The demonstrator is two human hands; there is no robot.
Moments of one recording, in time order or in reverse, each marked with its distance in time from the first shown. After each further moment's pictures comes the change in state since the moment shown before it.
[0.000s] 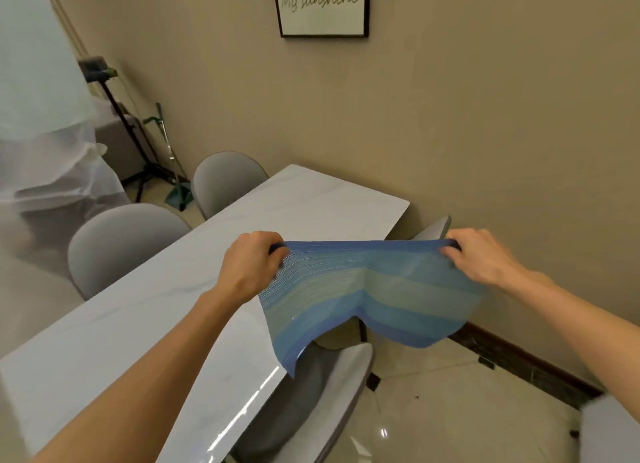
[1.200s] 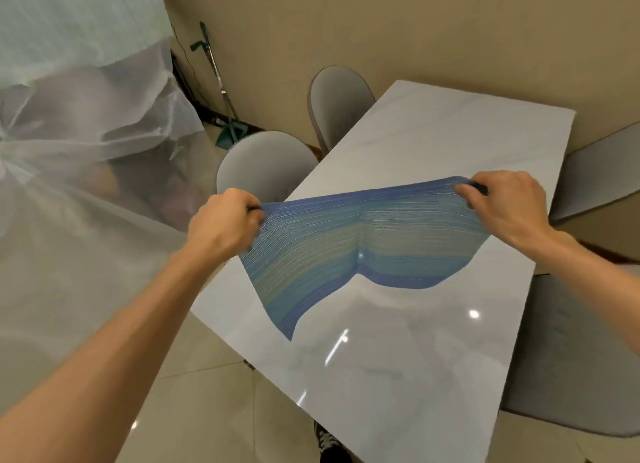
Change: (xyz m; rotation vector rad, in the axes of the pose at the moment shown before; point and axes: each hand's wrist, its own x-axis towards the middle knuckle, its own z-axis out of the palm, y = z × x) left_hand -0.049 -0.510 -0.215 0.177 -0.183 -0.250; right_hand 0.002 -0.500 0.217 0.064 0.326 -0.022
